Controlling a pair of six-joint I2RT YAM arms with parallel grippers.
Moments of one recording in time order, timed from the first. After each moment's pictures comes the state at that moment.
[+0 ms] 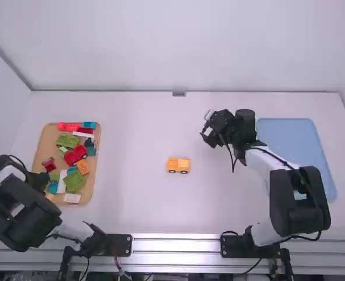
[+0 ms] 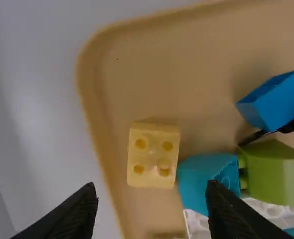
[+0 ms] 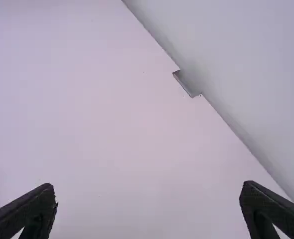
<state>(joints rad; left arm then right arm) 0.98 1.60 0.91 -0.63 -0.10 -0.45 0.15 1.64 0.81 0.25 -0.48 -0.74</state>
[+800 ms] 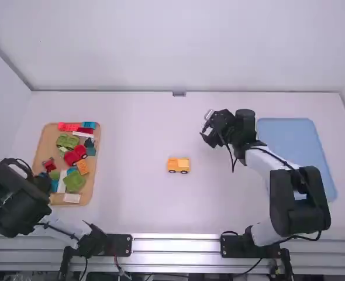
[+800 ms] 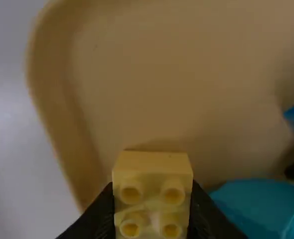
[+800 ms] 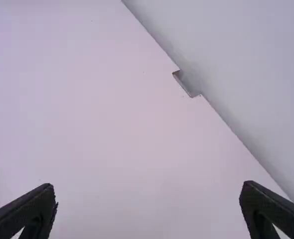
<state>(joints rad) 0.98 1.76 0.93 -0.63 -0.10 -0.44 0.15 1.64 0.81 0.25 -0.48 -0.74</state>
